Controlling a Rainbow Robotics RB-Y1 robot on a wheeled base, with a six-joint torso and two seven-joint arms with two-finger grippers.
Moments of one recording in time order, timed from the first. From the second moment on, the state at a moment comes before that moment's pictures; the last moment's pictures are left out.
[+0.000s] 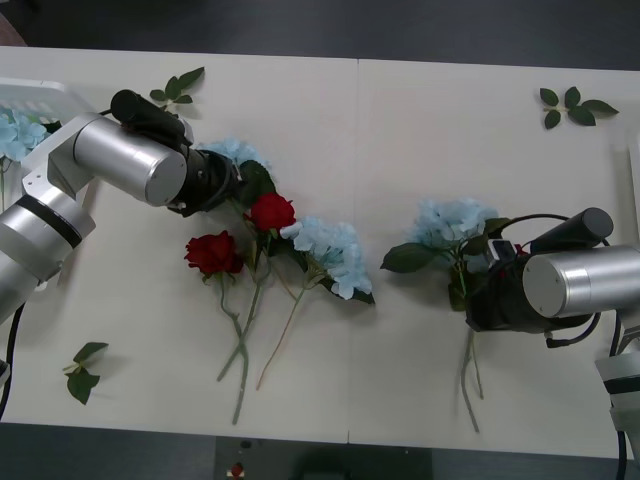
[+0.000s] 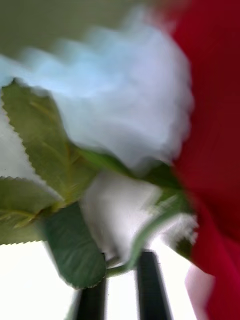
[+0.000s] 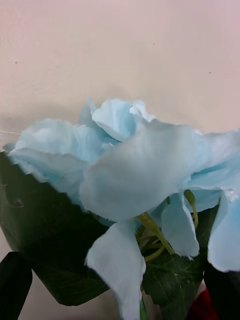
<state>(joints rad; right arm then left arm) -0.15 -0.36 0.06 -1.70 -0.40 1.45 1.46 -0.77 0.58 -0.57 -1.22 0.71 0.96 -0.71</state>
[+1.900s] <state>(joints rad) -0.09 -0.42 0.02 -1.88 -0.40 1.44 1.41 -1.02 0.70 -0.73 -1.30 0.69 1.18 -0.57</state>
